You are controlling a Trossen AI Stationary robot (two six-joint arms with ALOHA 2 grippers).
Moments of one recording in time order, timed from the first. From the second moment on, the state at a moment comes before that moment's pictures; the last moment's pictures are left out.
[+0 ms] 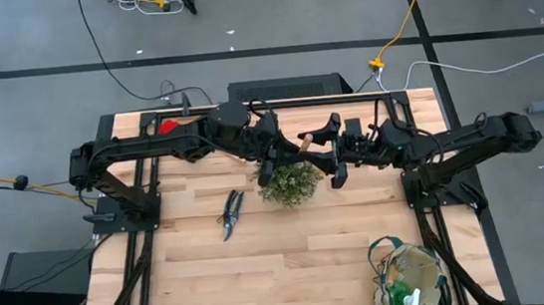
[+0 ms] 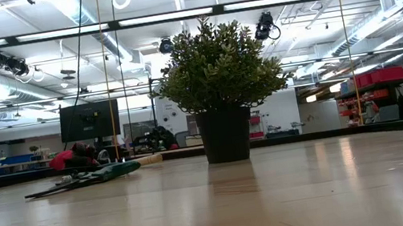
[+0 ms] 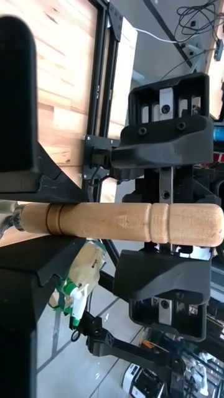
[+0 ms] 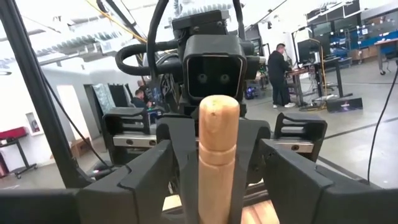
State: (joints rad) left arm 0.13 1.57 1.44 -0.05 0.31 -0.19; right arm 0.06 1.16 0.84 0.54 0.16 0.20
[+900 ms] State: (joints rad) left arm 0.13 1.57 1.44 -0.08 0.31 -0.19; right arm 0.06 1.17 0.84 0.54 0.16 0.20
